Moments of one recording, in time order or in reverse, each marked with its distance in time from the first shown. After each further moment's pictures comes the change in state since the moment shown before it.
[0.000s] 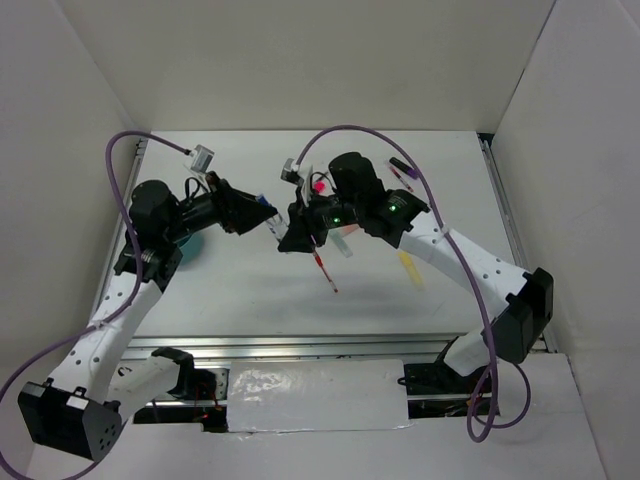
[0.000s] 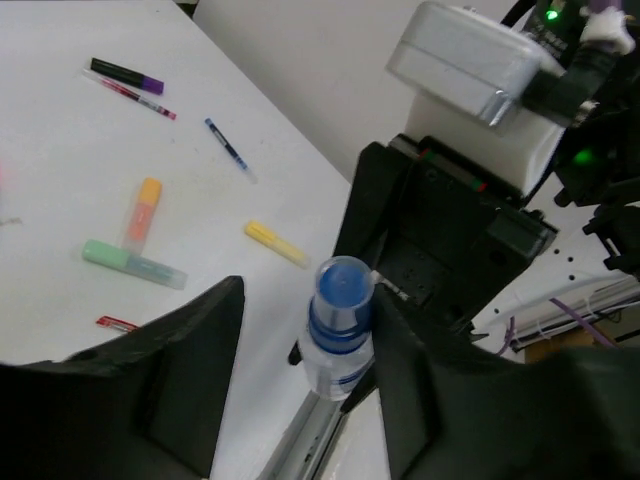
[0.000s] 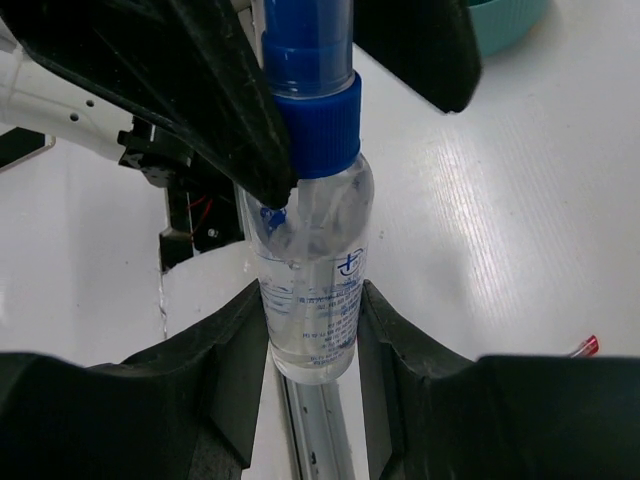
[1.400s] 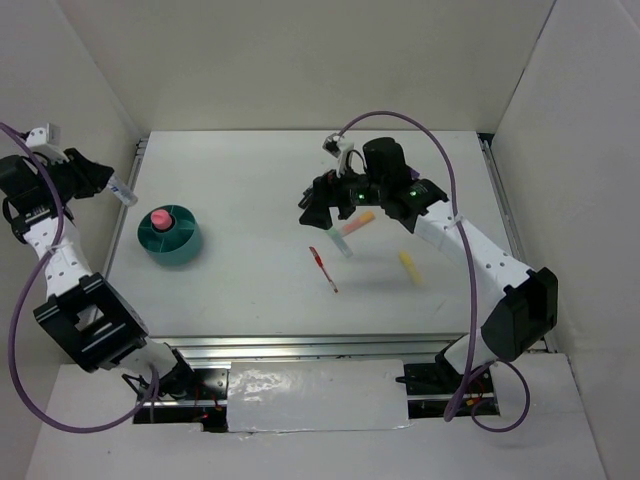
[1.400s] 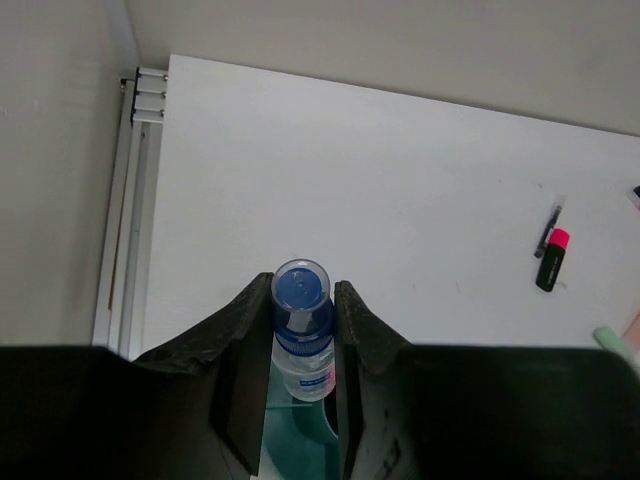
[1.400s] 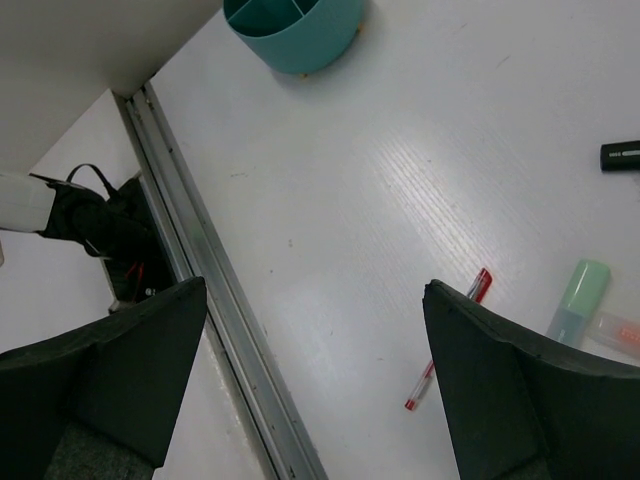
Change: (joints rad) left arm 0.934 0.485 0.365 -0.222 0.050 0.546; right arm -0.225 0.000 -0.058 0.068 0.057 0.128
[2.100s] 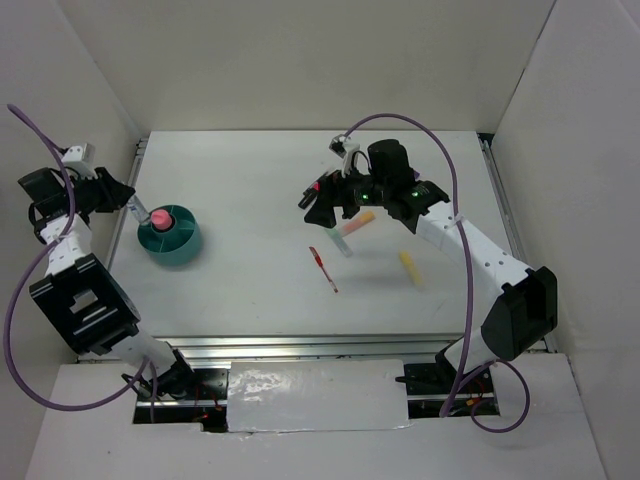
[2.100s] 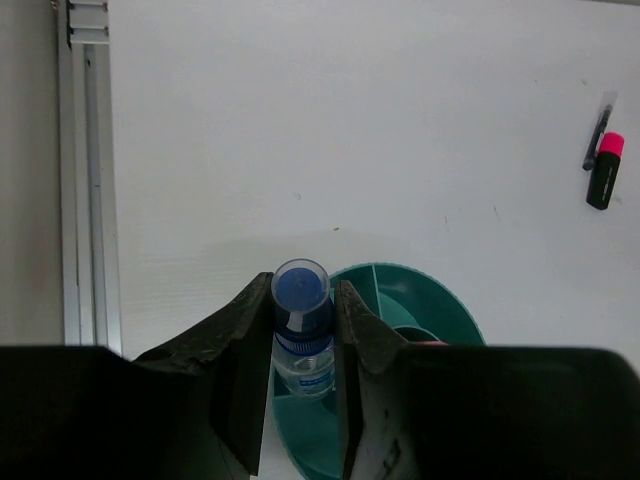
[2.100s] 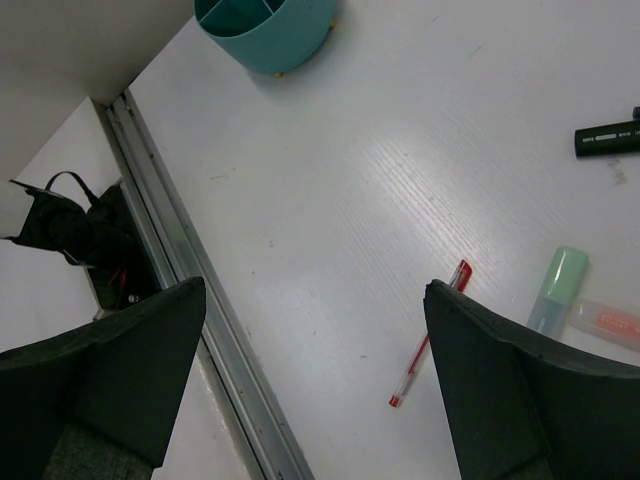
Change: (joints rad) left arm -0.042 0.123 -0.088 0.038 0.021 0.194; right arm -0.038 -0.001 -0.053 0.038 0.004 0.001
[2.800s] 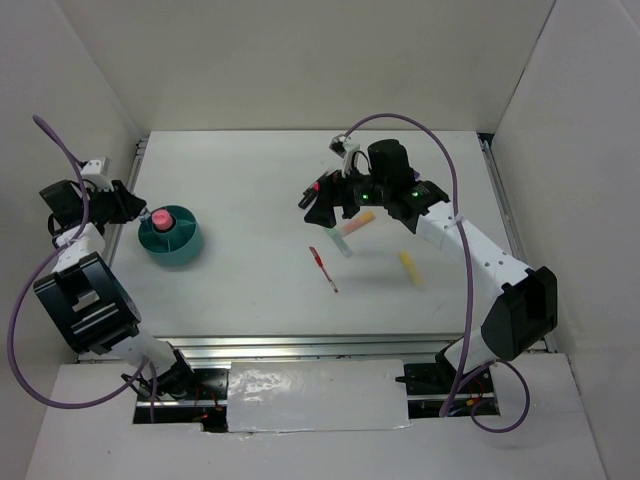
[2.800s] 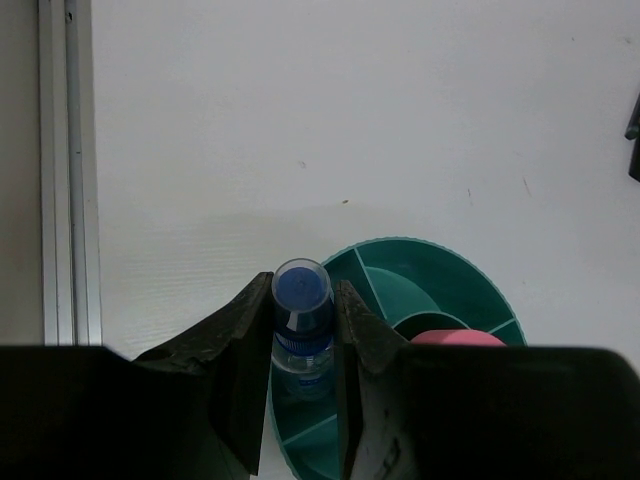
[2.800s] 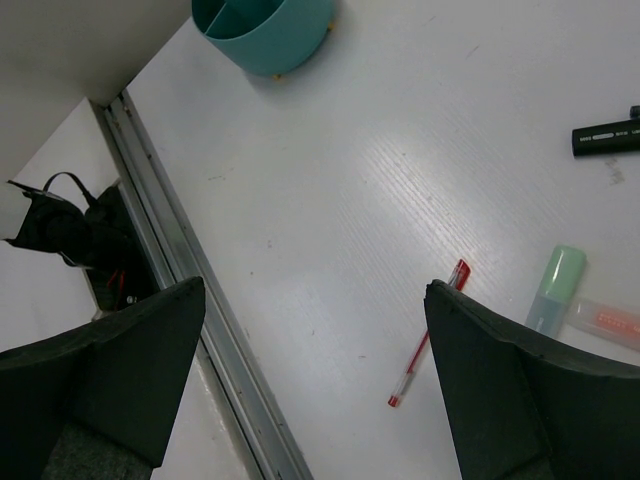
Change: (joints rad) left arm -0.035 0.000 -0.141 0.089 -0.054 0.037; right arm 0.000 0.000 0.000 0.000 0.005 0.000
